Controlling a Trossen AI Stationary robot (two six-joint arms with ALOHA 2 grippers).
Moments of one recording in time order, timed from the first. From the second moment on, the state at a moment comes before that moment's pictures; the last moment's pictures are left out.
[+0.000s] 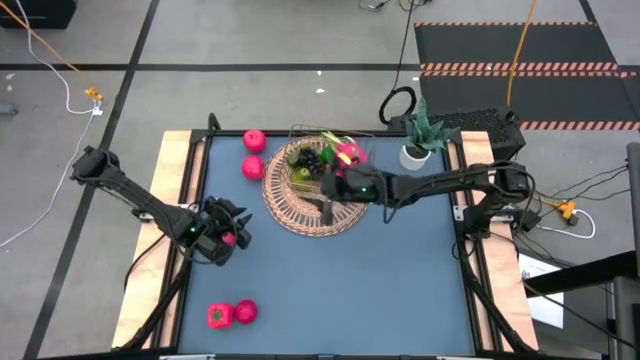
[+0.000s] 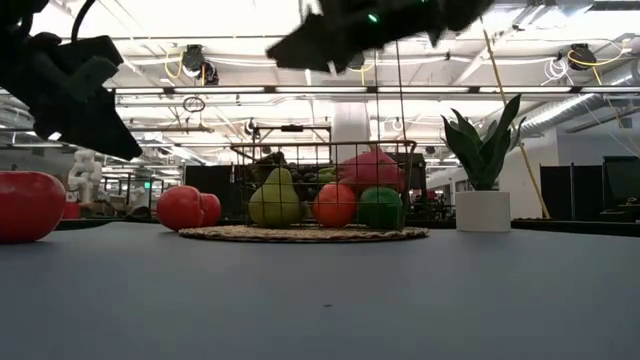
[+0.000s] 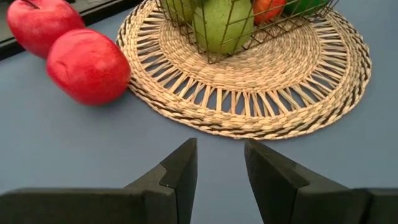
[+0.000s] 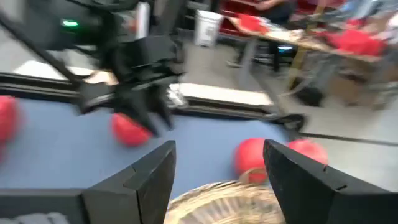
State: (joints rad) left arm -0.54 1.01 0.48 -0.69 -0.89 -1.21; right arm -0.06 1.65 1.10 0.35 0.10 -0.18
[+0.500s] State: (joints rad) left arm -0.50 0.79 0.70 -1.36 -1.13 -1.36; right arm -0.17 2.25 2.05 -0.22 0.07 -0.40
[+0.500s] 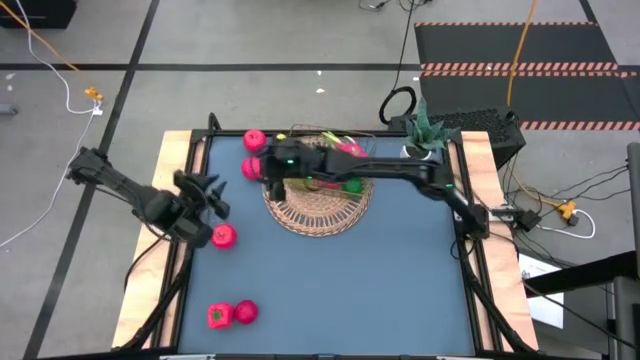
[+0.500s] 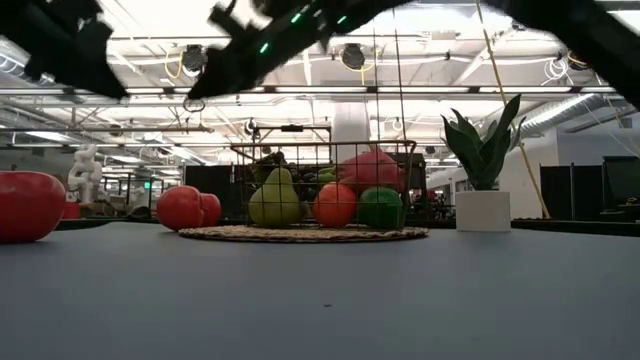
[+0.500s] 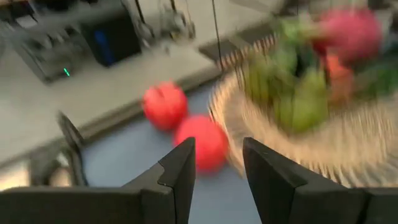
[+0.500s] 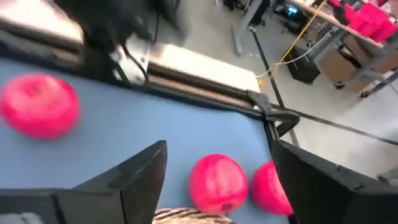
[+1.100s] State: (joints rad) left arm -0.34 0.74 0.72 -1.24 -1.23 -1.13; right arm -0.19 2.34 2.21 -0.56 0.12 -0.47
